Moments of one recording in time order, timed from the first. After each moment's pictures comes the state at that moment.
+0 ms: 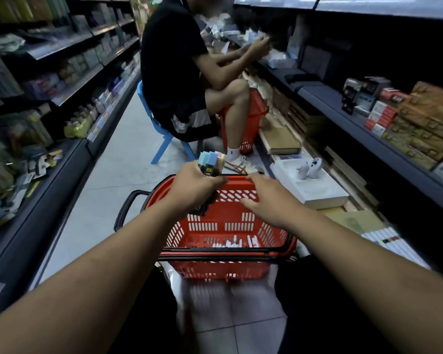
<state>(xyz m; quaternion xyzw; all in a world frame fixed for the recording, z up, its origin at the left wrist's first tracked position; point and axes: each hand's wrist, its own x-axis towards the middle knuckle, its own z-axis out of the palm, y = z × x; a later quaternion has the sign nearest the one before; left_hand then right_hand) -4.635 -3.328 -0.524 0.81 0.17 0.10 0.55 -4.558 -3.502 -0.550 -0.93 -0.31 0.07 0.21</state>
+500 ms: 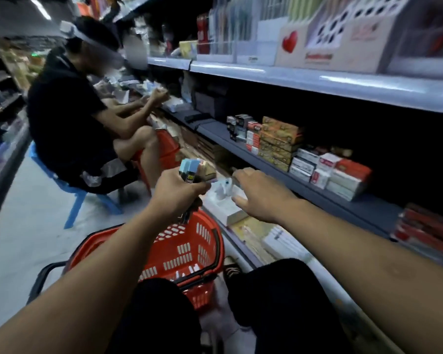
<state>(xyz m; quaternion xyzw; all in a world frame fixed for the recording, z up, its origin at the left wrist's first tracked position) -4.605 -3.446 -0.450 0.82 -0.02 0.09 0.56 -4.592 -3.652 -0.452 -0.98 -0.19 -0.07 0.06</state>
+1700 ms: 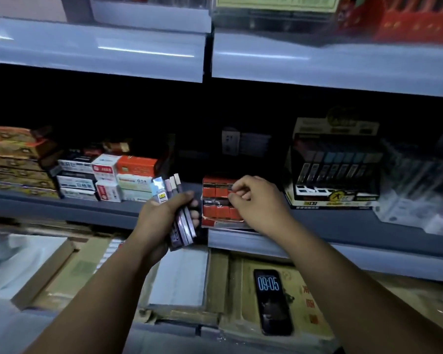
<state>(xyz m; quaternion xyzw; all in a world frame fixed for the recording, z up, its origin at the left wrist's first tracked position) -4.563 -3.792 -0.520 0.57 -0.12 -0.41 0.70 -4.693 -3.945 -0.511 -0.87 0.32 -0.24 0.29</state>
